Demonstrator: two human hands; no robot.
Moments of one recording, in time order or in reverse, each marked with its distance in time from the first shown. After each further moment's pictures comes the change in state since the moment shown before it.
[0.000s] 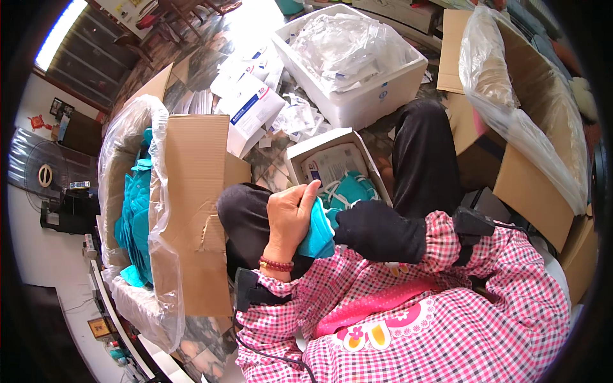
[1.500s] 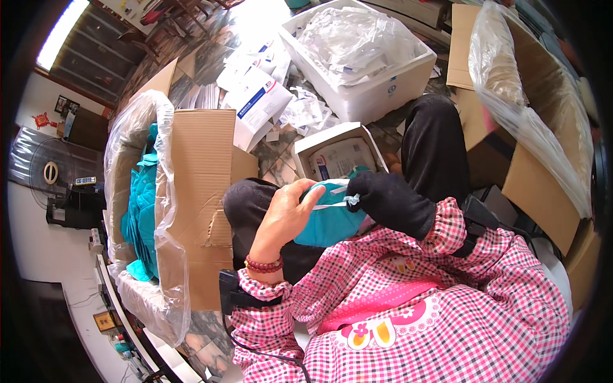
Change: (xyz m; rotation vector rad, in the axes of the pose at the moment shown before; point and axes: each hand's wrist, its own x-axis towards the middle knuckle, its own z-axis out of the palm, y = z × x) left_hand 0.013 0.023 -0.033 0.038 -0.502 -0.236; right_hand 0.001 0.044 0.006 0.166 0.203 0.319
